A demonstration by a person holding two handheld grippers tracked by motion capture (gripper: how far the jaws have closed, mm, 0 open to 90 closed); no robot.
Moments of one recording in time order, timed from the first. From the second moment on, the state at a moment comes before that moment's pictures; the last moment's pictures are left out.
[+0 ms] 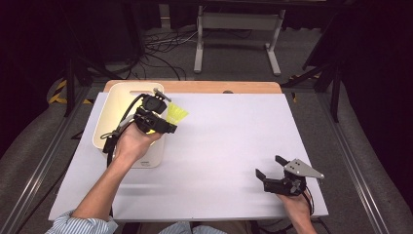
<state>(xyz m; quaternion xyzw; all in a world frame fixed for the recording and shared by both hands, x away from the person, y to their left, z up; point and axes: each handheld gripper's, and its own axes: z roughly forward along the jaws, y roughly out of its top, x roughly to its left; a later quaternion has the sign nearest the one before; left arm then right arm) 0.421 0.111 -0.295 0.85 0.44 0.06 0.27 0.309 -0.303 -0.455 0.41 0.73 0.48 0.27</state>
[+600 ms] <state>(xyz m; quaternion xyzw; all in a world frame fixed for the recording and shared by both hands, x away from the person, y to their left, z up) 0.426 0.129 -0.289 0.85 0.45 0.07 0.27 0.309 -0.303 -0.455 0.41 0.73 0.48 0.27</state>
